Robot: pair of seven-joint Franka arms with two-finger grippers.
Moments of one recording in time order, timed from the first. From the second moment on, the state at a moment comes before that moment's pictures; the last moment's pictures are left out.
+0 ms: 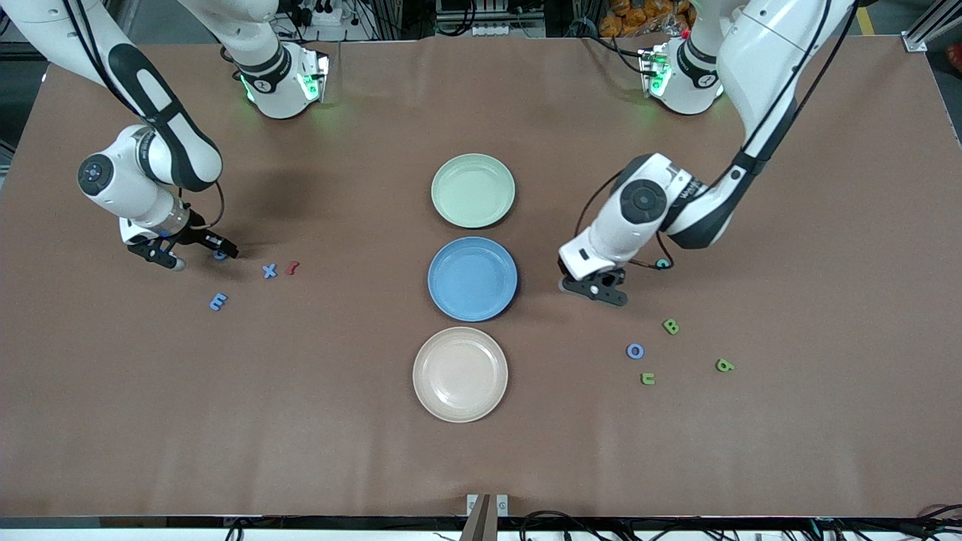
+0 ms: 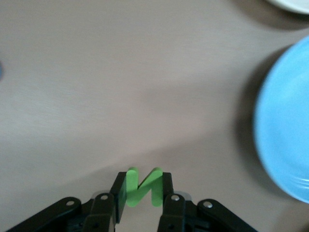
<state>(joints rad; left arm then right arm) -0.06 0.52 -0.51 -2.00 0.28 2.52 -0.42 -0.39 0.27 0.15 -2.55 0.06 2.78 0.11</state>
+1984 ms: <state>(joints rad) -0.32 0.50 -0.58 -1.94 0.32 2.43 -1.03 0.15 0.22 0.17 -2.12 0.05 2.43 0.34</state>
